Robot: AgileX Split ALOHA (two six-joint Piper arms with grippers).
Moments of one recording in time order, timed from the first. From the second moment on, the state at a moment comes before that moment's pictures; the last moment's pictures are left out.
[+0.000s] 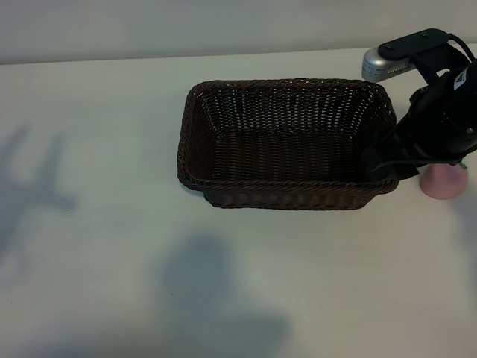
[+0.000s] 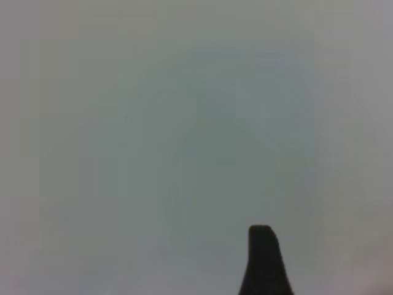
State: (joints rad) left arm -0.32 0.53 -0.57 -1.75 -0.21 1.88; right arm 0.22 1.48 -1.10 0.23 0.96 -0.17
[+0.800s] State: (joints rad) left arm -0.32 0.53 -0.56 -1.77 -0.23 1.95; right arm 0.22 1.48 -1.10 0.24 0.96 -0.17
